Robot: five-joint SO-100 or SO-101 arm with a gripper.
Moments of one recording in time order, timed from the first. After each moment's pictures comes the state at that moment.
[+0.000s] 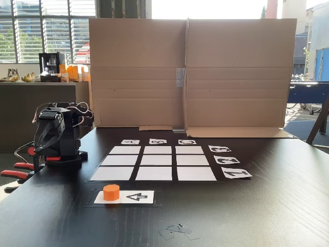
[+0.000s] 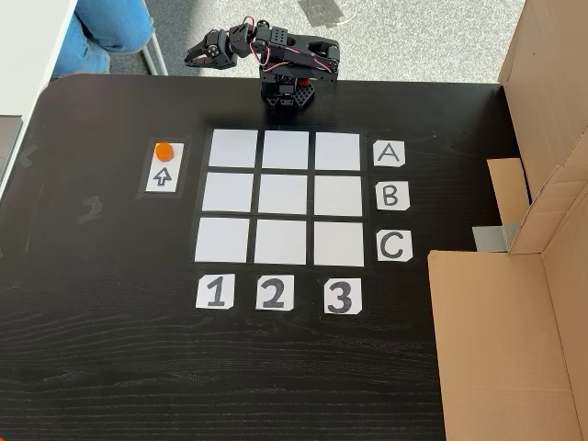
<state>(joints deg) 88.1 189.8 175.0 41.5 81.6</state>
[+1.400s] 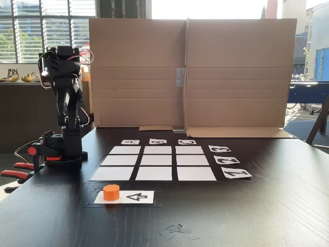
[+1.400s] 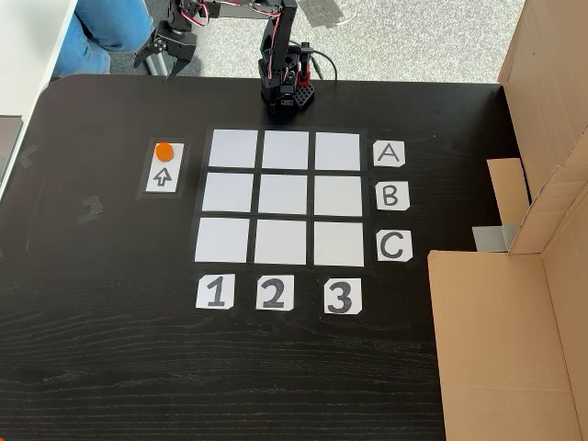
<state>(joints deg) 65.6 99.8 81.1 86.8 102.9</state>
